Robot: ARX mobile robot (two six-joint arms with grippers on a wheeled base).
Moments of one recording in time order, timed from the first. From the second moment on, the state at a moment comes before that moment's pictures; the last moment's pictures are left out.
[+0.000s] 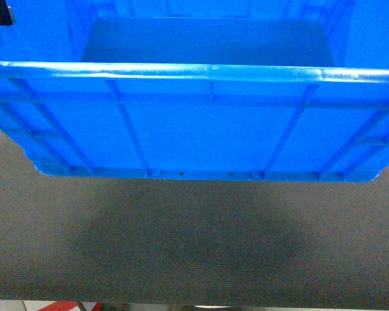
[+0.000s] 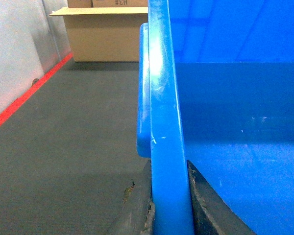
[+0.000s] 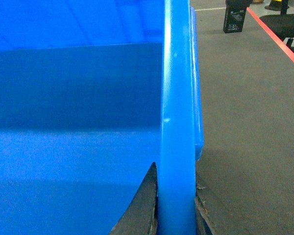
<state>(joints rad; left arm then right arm) -0.16 1.32 0.60 0.70 -0.15 0.03 0.14 1.33 0.74 0.40 0.06 0.12</state>
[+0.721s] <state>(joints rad) -0.16 1.32 0.60 0.70 -0.16 0.03 0.14 1.33 0.74 0.40 0.06 0.12</state>
